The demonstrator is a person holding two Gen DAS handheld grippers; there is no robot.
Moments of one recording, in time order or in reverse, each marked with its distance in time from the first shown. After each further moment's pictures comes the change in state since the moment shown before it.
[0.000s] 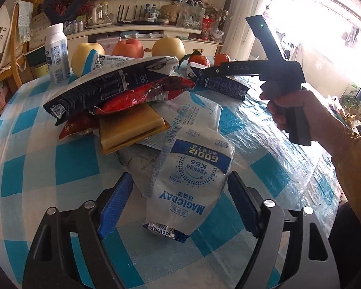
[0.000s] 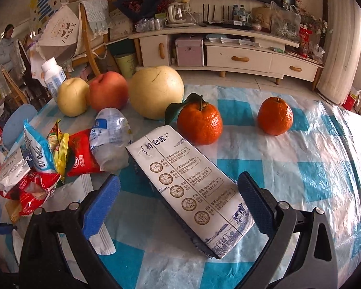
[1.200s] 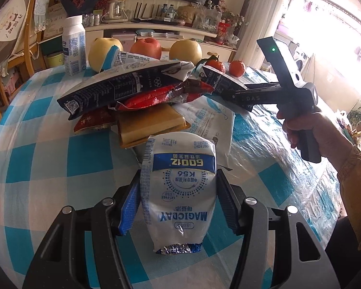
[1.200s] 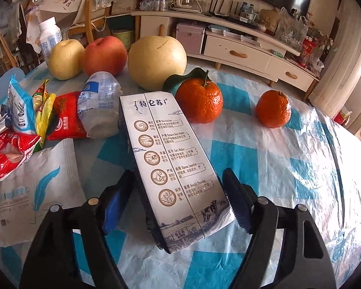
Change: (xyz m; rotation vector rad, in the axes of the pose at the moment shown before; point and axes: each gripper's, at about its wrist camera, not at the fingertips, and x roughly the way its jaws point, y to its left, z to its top) left arm -0.003 0.011 0.003 -0.086 -0.010 0.046; right arm 0.016 0.013 -0.019 -0.129 0.085 -0.127
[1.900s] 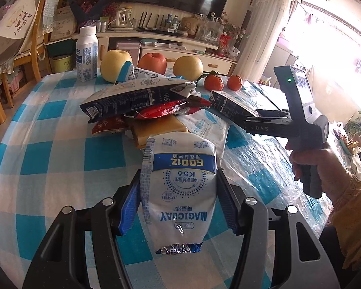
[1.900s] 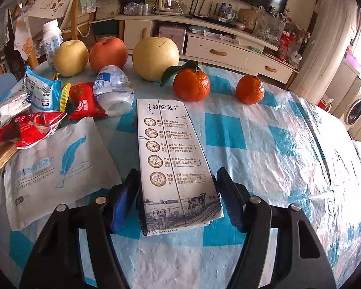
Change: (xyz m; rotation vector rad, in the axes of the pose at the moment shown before) left arm -0.032 0.010 -0.002 -0.040 -0.064 -0.013; right arm -0.055 0.027 -0.042 0.109 -0.042 -0.101
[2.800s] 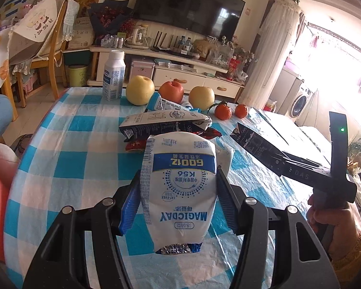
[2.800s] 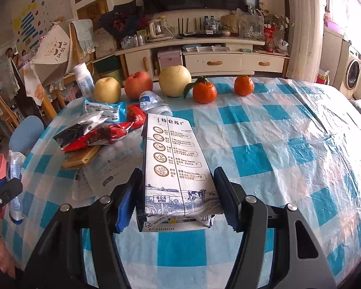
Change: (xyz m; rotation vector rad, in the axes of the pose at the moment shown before) left arm -0.061 0.020 0.000 -0.070 -0.126 0.034; right arm -0.102 0.033 -0.043 0.225 -0.122 0.138
